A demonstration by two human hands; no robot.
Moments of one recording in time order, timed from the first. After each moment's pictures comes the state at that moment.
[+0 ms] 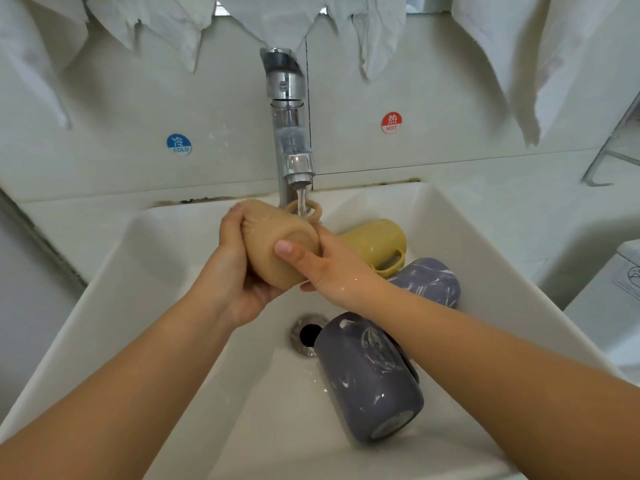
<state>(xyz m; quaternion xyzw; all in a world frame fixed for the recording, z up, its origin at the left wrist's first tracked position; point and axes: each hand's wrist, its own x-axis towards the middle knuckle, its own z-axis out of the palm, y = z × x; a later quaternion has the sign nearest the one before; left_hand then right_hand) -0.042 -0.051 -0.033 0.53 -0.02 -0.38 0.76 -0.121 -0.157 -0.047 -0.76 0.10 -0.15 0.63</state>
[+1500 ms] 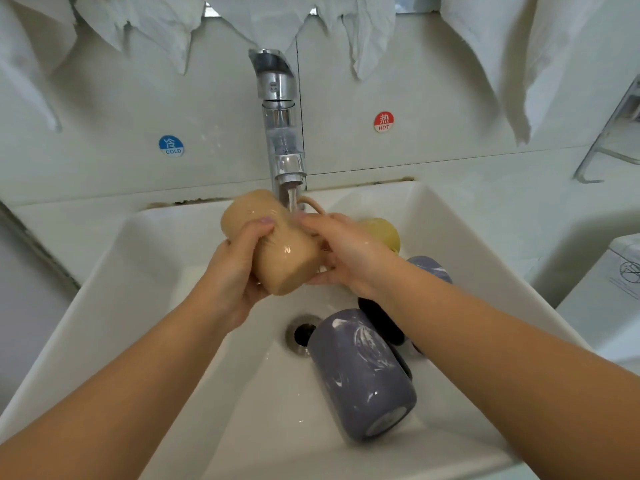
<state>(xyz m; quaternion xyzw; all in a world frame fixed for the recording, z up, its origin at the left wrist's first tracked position) -0.038 -0.056 -0.046 0.61 -0.12 -0.32 0.72 -0.114 -0.180 -0.040 -0.61 0.25 -0.10 0.75</state>
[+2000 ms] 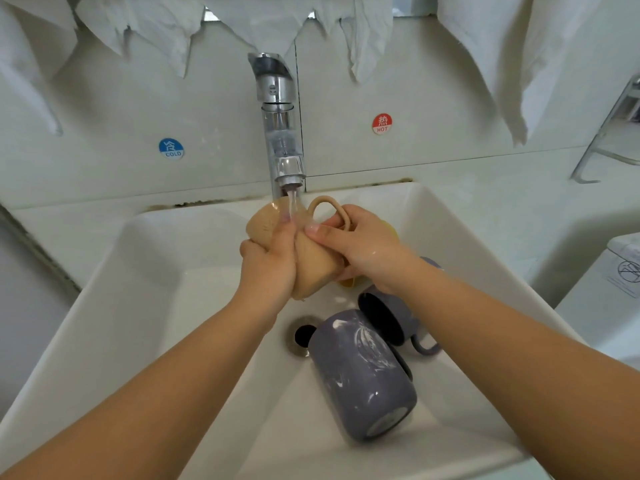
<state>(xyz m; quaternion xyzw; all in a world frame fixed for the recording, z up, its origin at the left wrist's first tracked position) -0.064 -0.083 -0.041 0.73 -0.08 -0.21 0.64 -0.134 -0.191 -0.031 -0.73 0.22 -0.18 0.62</state>
